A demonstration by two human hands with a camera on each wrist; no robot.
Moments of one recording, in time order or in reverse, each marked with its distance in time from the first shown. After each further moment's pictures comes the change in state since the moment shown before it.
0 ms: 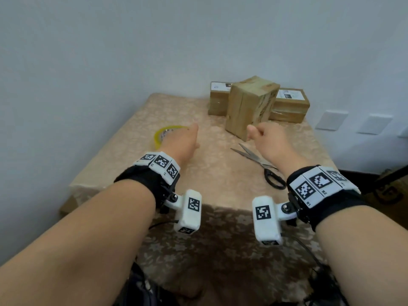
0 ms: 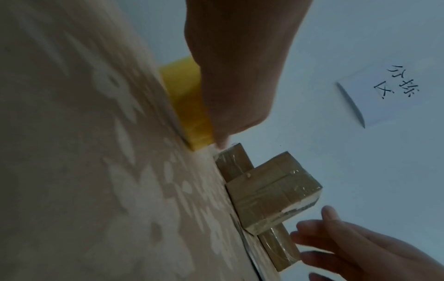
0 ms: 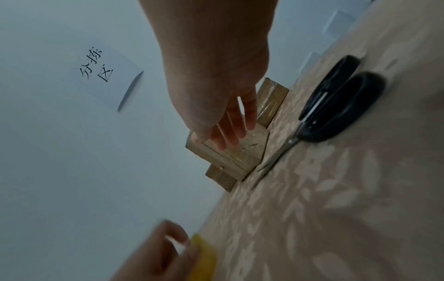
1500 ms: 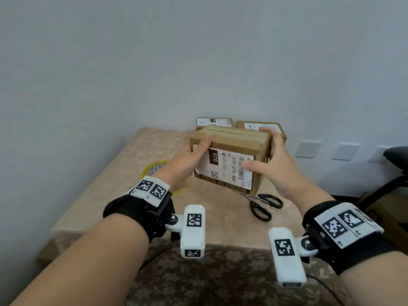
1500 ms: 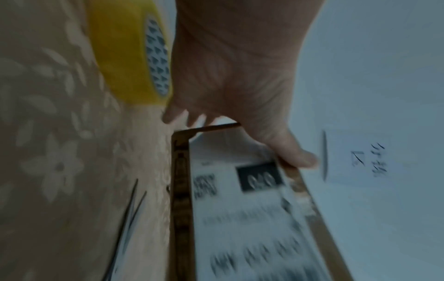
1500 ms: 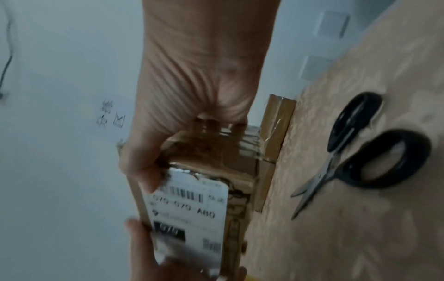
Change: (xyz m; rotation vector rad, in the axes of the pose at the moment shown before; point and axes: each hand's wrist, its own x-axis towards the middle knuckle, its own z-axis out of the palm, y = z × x) left_hand -0.002 0.044 -0.053 -1.398 -0.127 -0.101; right_hand -0.021 0.003 -0.048 0.764 0.006 -0.031
